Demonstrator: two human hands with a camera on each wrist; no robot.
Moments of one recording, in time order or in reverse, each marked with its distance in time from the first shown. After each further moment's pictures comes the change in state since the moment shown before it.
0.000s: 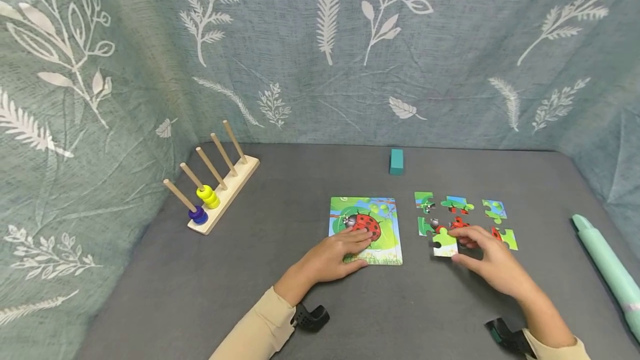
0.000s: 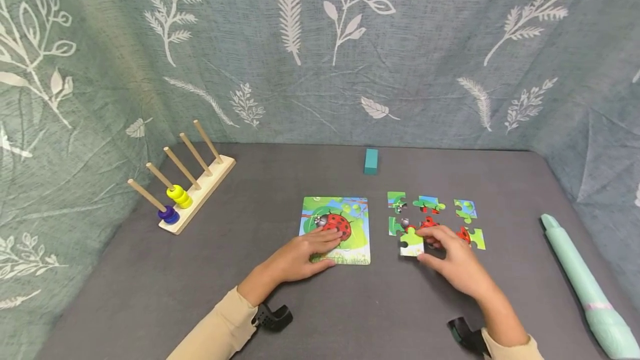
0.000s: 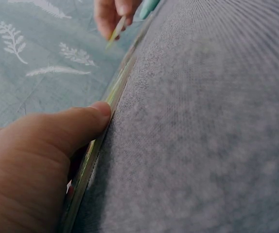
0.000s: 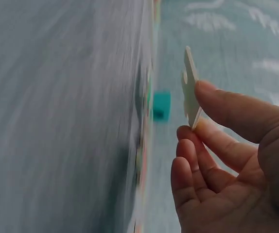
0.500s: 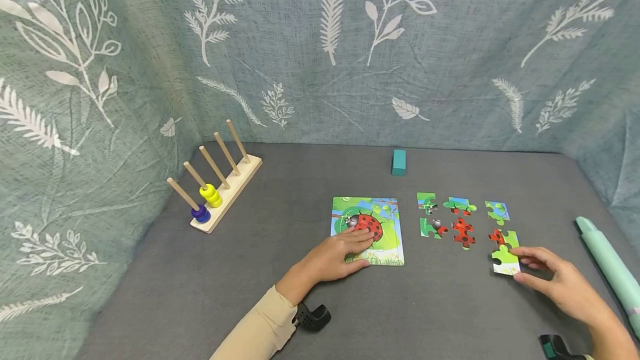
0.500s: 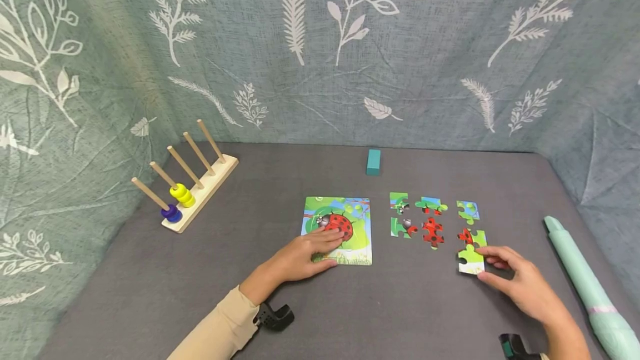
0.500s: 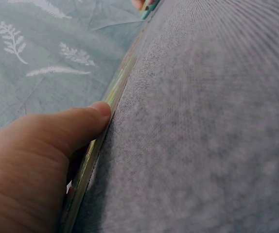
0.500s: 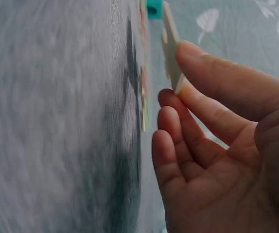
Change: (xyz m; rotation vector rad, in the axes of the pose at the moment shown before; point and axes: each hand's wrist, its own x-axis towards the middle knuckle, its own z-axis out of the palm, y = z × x) left_hand 0.001 0.000 0.001 -0.002 0.017 0.007; right_hand -0.057 0.058 -0.053 0.000 0.020 0.183
